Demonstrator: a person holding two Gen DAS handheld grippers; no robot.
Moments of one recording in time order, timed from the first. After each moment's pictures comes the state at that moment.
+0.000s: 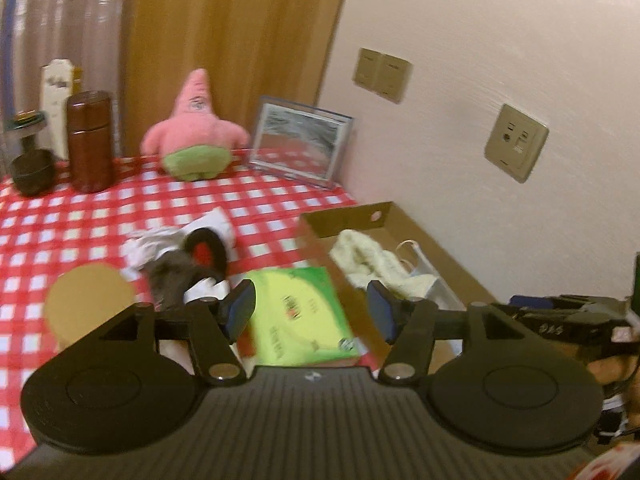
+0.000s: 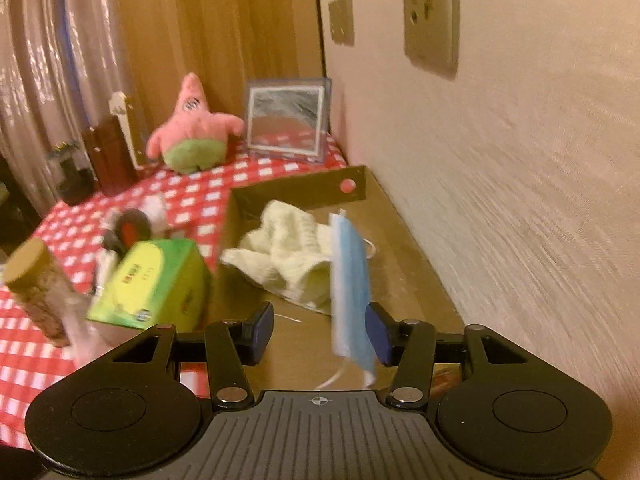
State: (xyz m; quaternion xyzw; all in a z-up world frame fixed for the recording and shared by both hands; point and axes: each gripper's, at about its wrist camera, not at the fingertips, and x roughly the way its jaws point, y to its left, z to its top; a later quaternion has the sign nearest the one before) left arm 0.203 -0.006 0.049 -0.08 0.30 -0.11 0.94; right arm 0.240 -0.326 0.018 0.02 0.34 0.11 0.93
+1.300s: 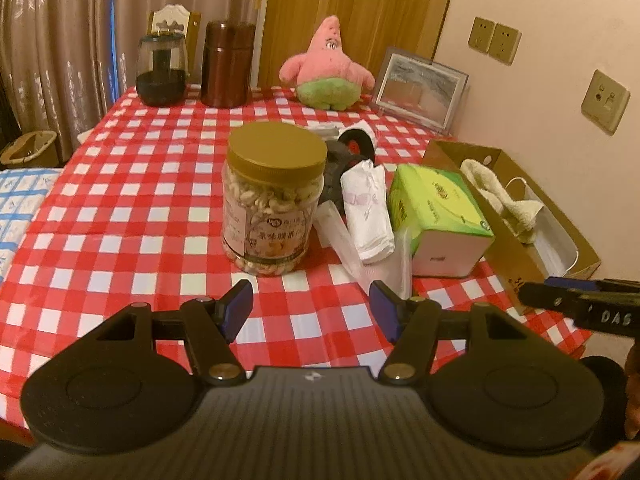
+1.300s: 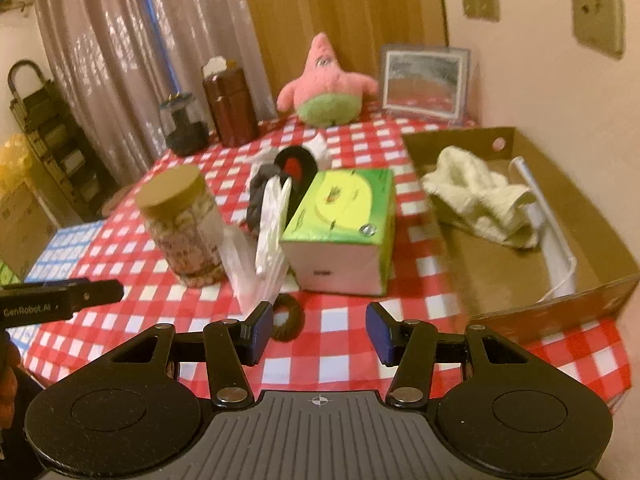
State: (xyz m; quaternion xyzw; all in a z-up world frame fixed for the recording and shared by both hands) left arm 0.109 0.077 -0.026 -0.09 0.36 0.02 0.93; right arm 0.163 -0.186 -0.004 0.03 0.36 0.23 0.90
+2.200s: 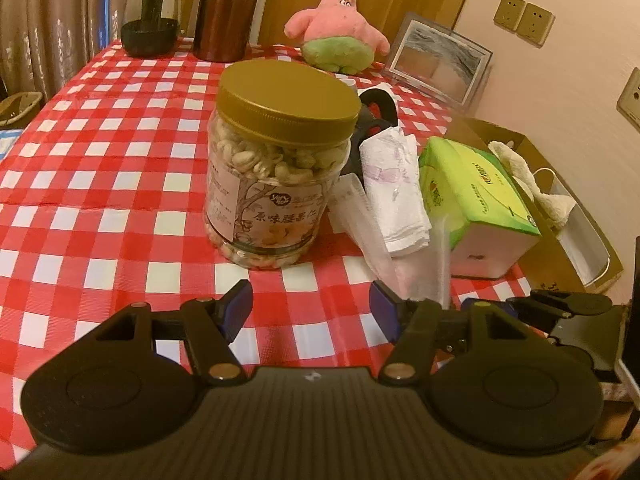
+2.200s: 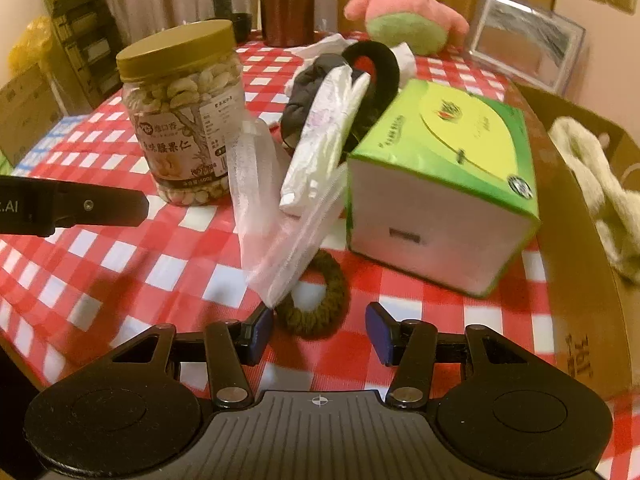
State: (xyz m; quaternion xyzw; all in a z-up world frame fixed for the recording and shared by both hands) left arm 0.167 0.098 -0.081 -0.13 0.39 0.01 0.91; right arm 0.223 -0.094 -0.103 -0.10 0.42 0.27 0.86
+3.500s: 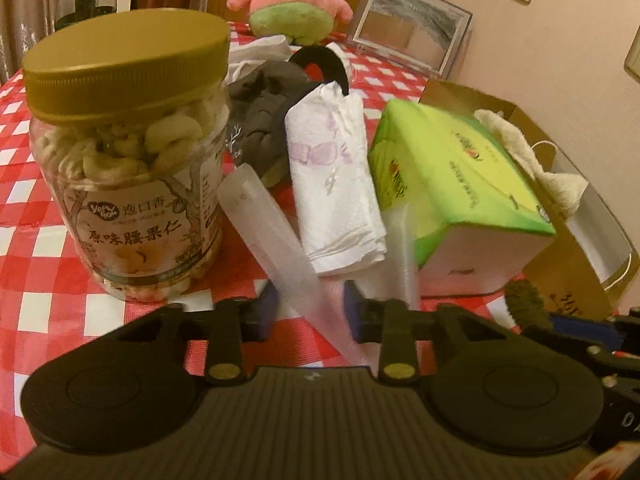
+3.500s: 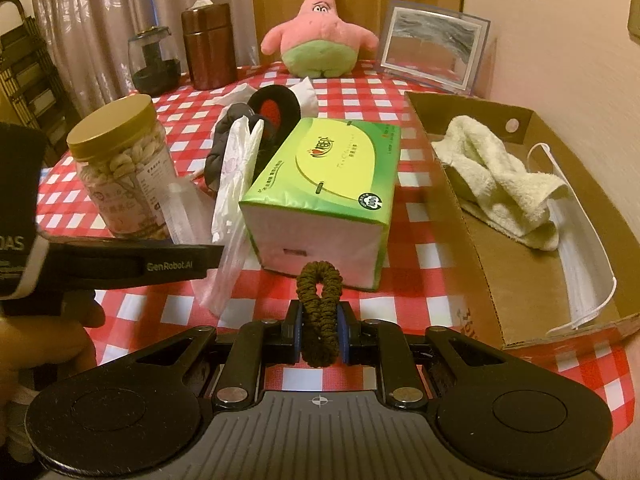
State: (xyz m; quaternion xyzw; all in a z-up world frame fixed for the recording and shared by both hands) left arm 0.239 0.037 -0.126 -0.11 0.41 -0.02 0.90; right arm 0.214 -0.144 -0.056 -0.05 0.41 0.19 0.89
